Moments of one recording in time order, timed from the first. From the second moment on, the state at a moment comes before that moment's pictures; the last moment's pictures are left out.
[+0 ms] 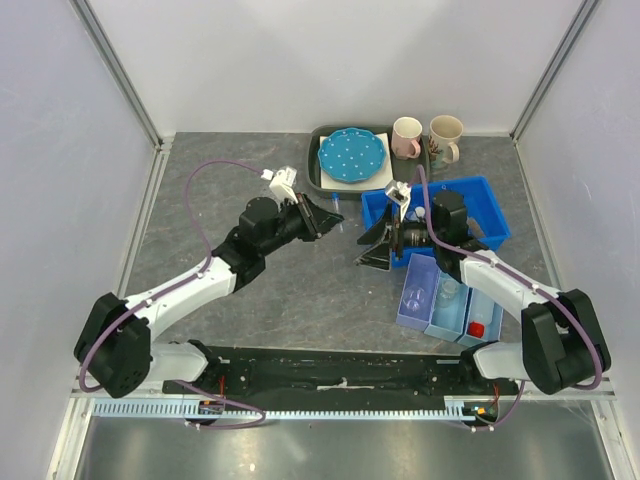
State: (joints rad) left arm -0.63 1.28 0.80 0.30 0.20 -0.80; right arm 0.34 1.31 0.70 0.33 -1.13 0.26
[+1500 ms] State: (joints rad) left arm -0.84 1.29 0.74 0.47 0.03 -0.81; right arm 0.31 1.36 0.69 0.50 -1.09 0.53
